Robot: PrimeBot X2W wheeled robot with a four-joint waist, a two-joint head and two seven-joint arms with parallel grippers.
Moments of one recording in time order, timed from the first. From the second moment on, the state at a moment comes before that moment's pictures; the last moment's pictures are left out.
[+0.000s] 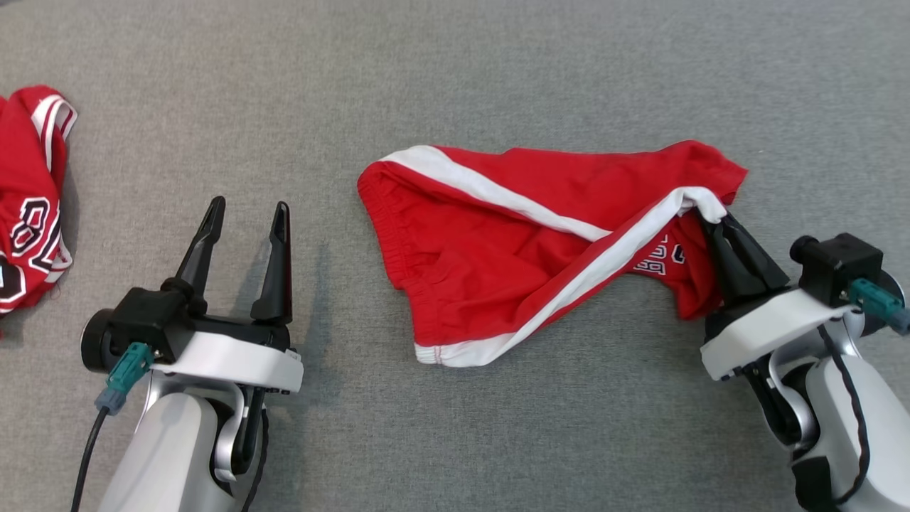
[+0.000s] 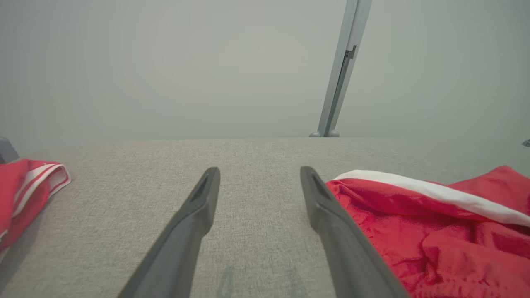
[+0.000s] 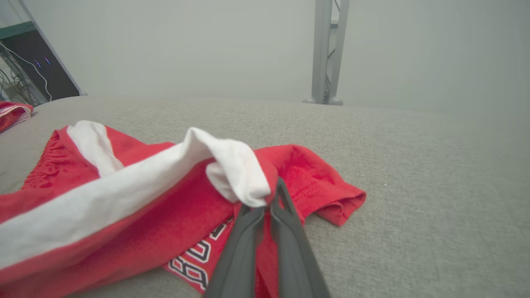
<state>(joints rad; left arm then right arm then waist) -0.30 0.17 -0.20 0.18 -0.33 0.04 -0.26 -0.37 -0.20 0.21 0.24 0.29 0.13 -0.08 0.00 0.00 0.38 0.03</state>
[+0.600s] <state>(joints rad) -0.32 0.16 -0.18 0.21 -0.32 0.04 -0.26 -0.42 -0.18 0.13 0.40 0.35 0.13 -0.24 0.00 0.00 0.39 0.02</state>
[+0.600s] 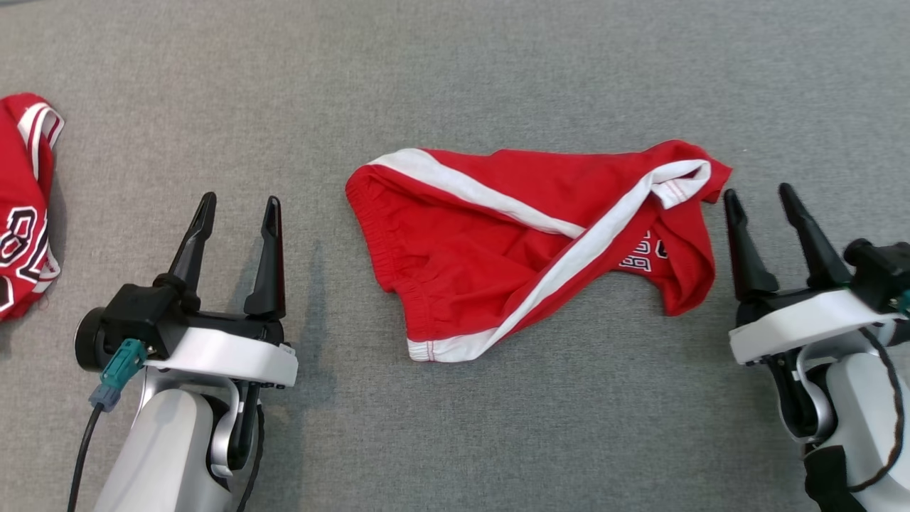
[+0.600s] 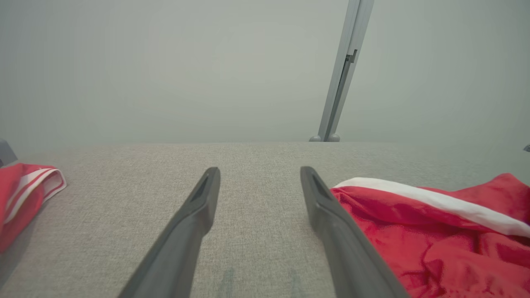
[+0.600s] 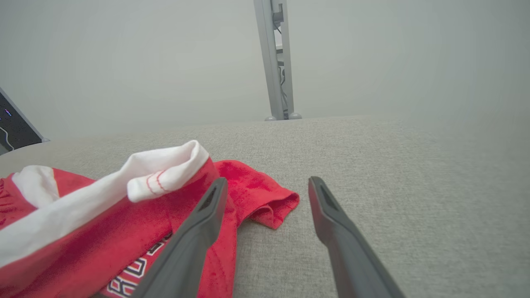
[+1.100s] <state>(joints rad) -0.21 0.17 -0.16 0.22 -0.32 0.05 -0.26 -0.23 -0.13 0.00 0.19 0.23 0.13 -0.25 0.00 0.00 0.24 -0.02</state>
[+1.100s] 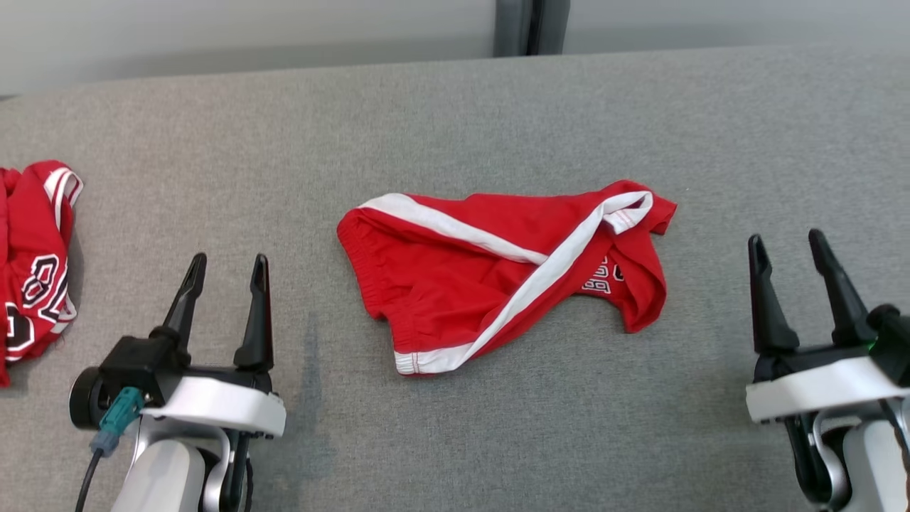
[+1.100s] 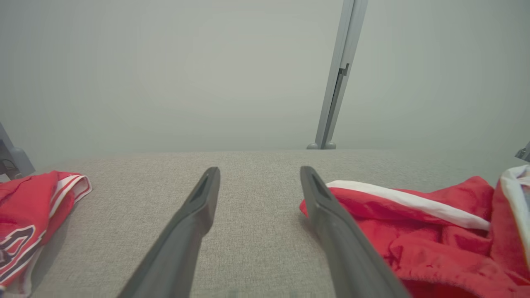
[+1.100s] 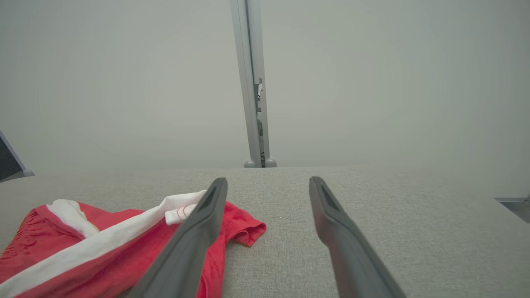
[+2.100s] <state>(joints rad) -0.11 0.17 -0.24 0.19 -0.35 0.02 -0.19 -0.04 -0.07 -0.03 0.04 0.20 0.13 -0.15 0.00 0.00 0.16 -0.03</state>
